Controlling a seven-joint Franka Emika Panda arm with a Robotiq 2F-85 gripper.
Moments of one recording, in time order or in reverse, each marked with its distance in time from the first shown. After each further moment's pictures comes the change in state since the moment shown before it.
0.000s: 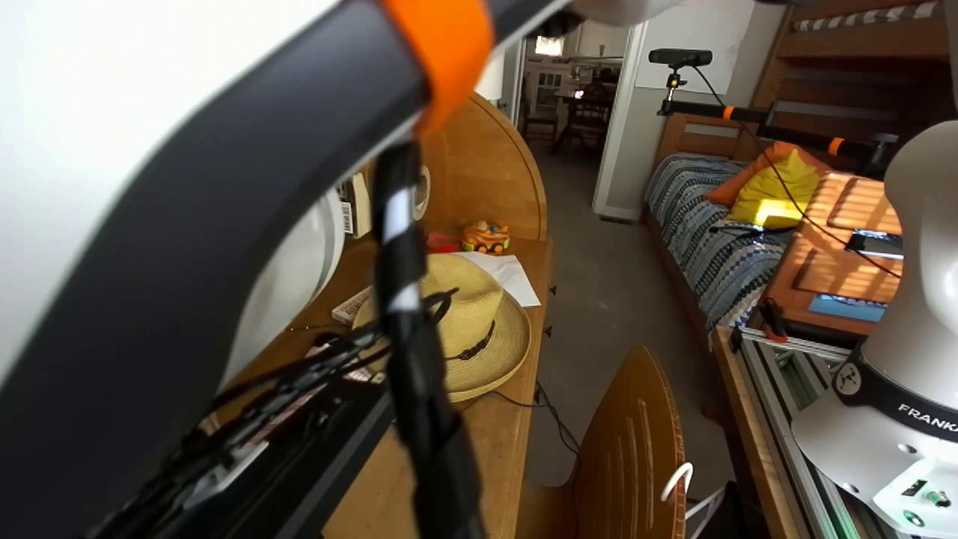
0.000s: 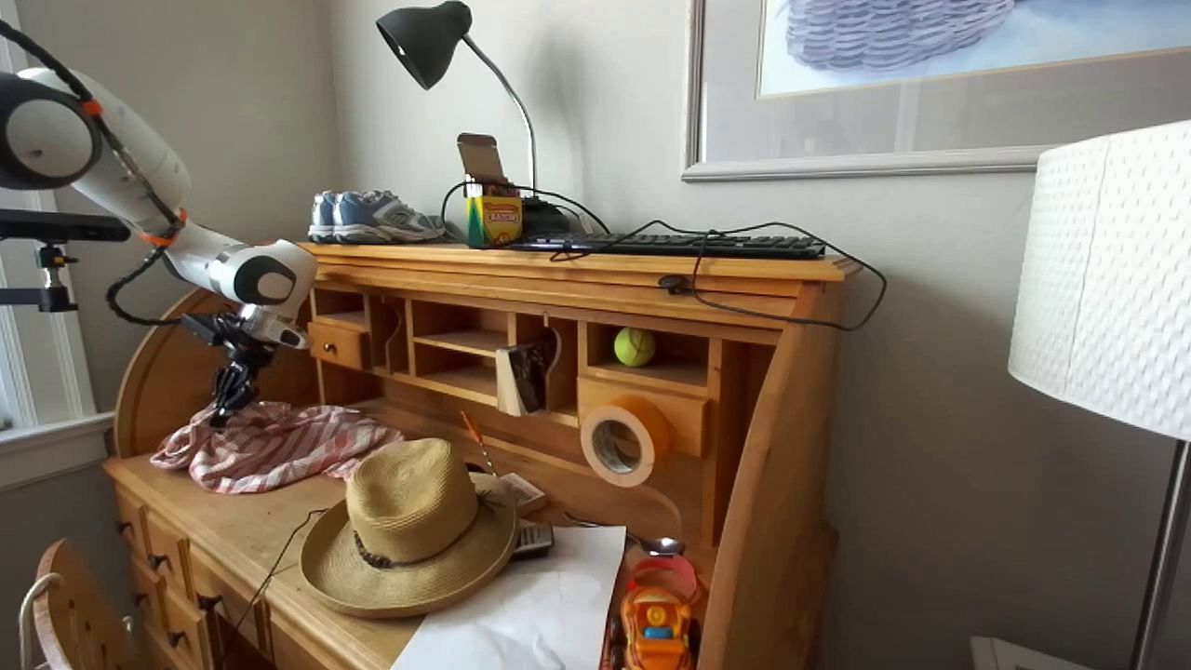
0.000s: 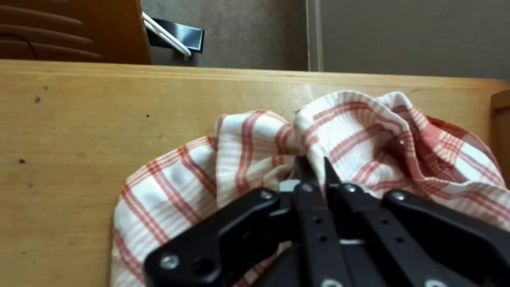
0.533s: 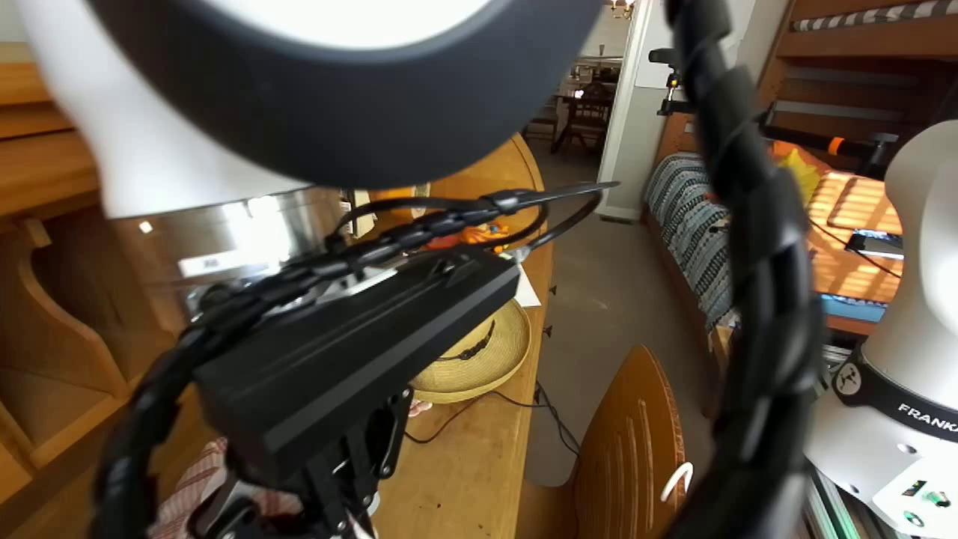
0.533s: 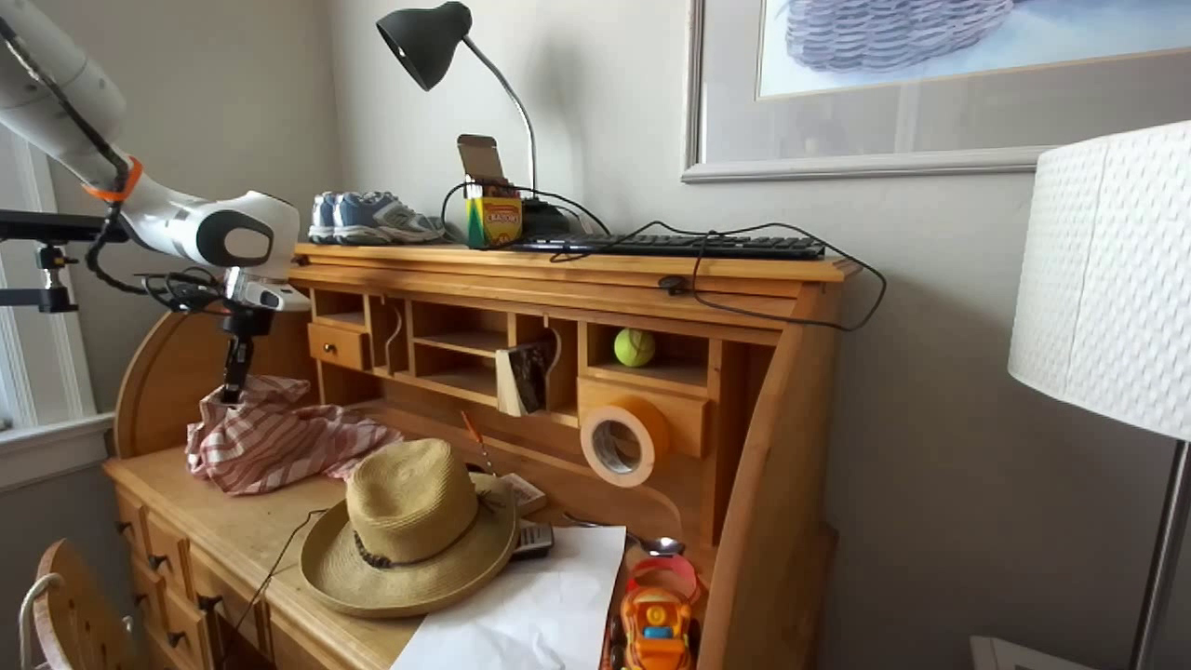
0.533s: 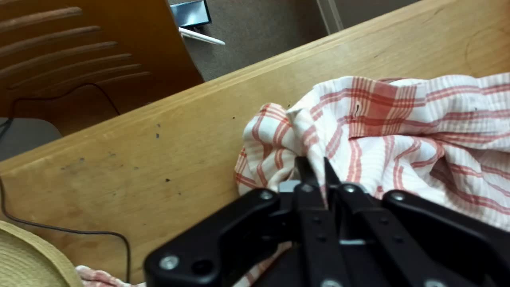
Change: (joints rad) arm -0.011 -0.352 -0.082 -0.375 -0.005 0.186 0.288
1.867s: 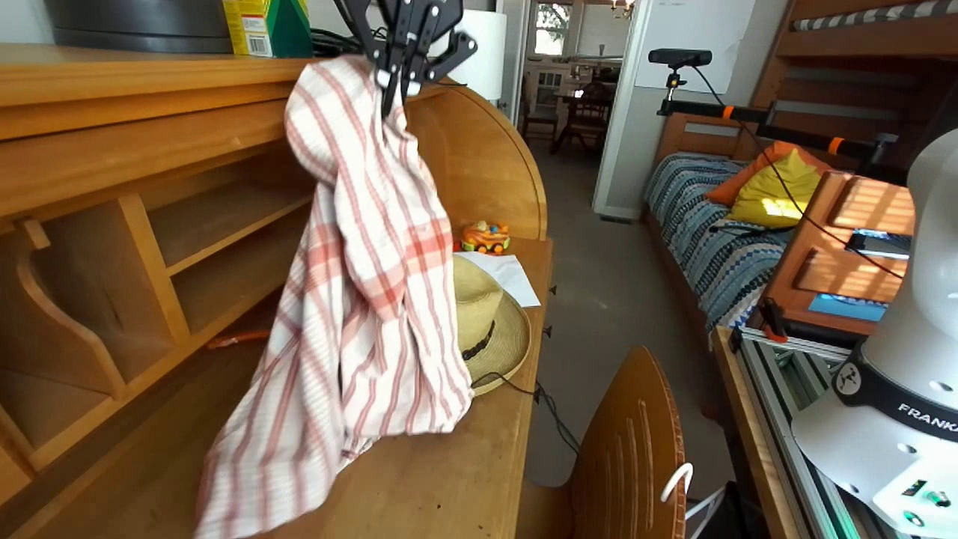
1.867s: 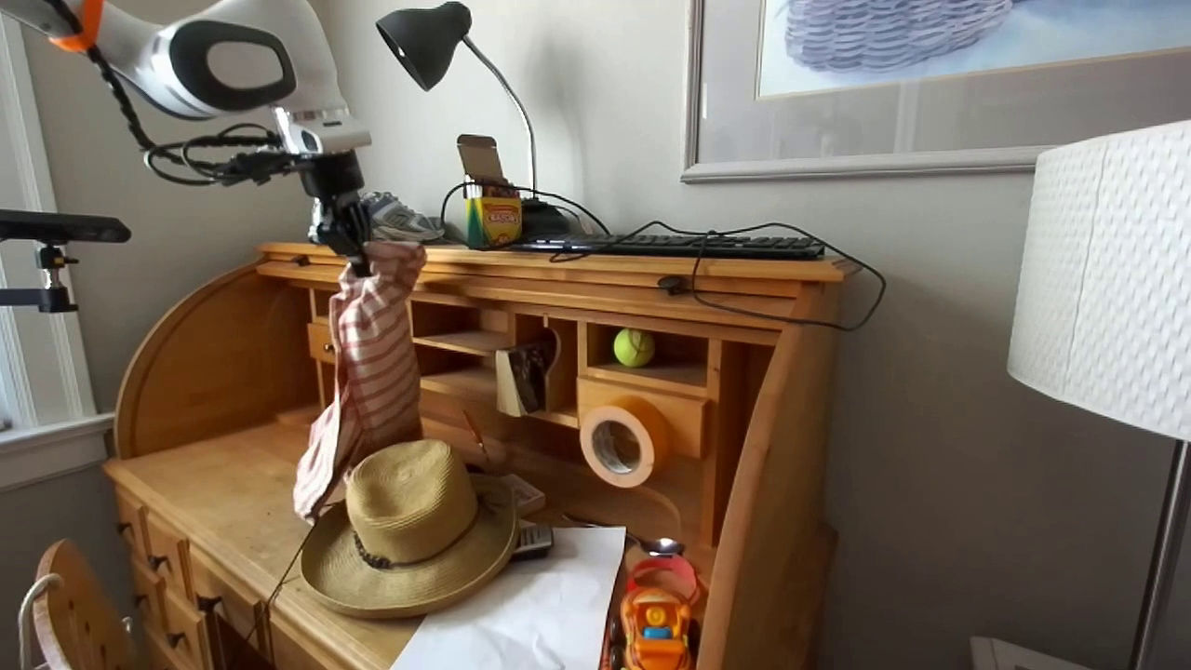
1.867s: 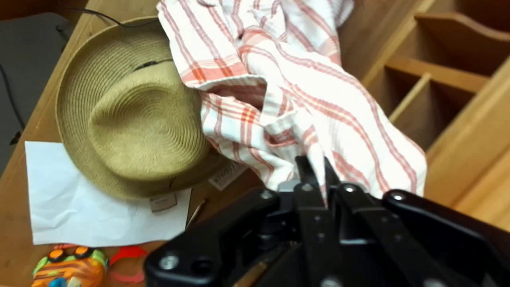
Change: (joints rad) arm -0.337 -0.506 -0.127 -0.163 -0.113 0.129 0.220
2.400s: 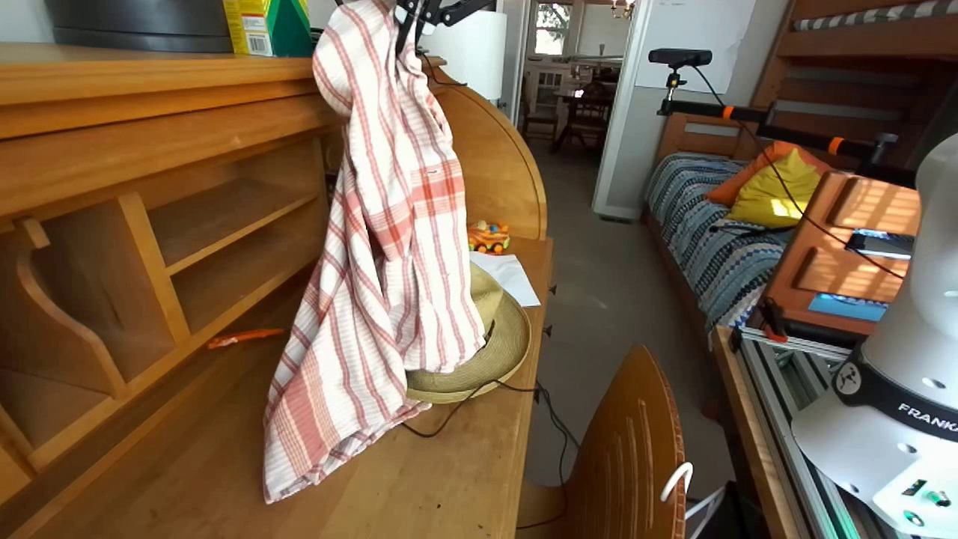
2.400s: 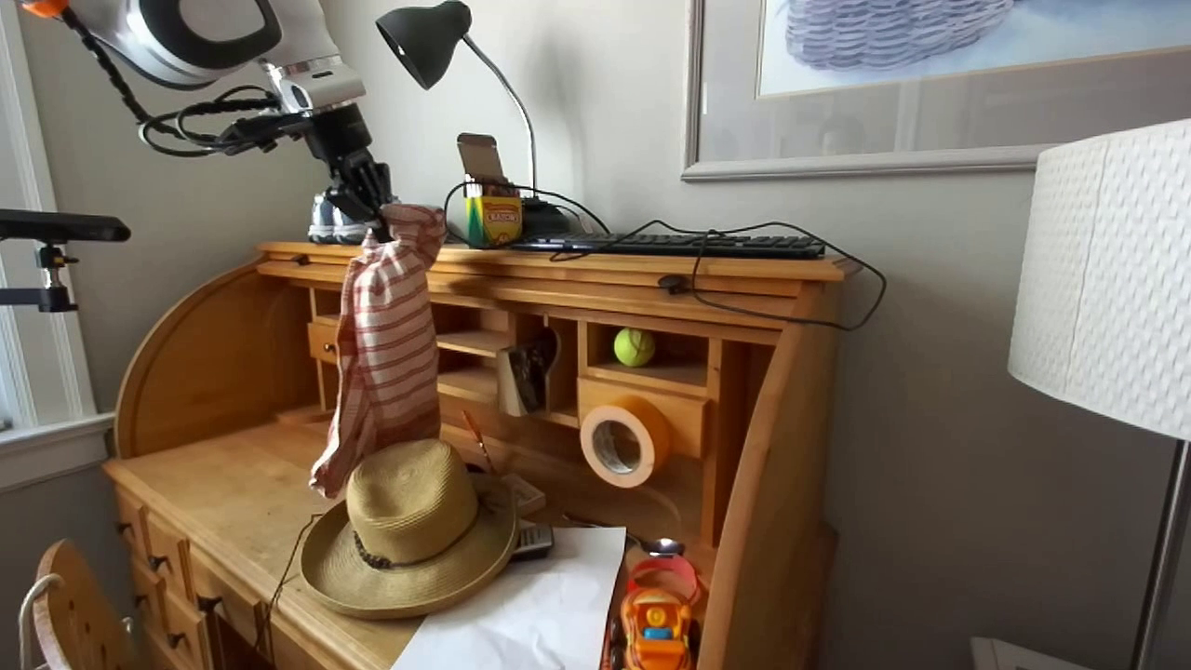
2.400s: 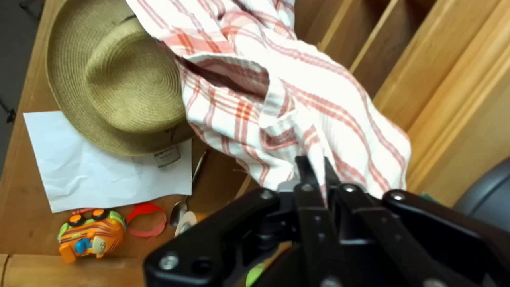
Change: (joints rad) arm -0.089 -0.069 0.013 -0.007 -0.035 0.064 0.082
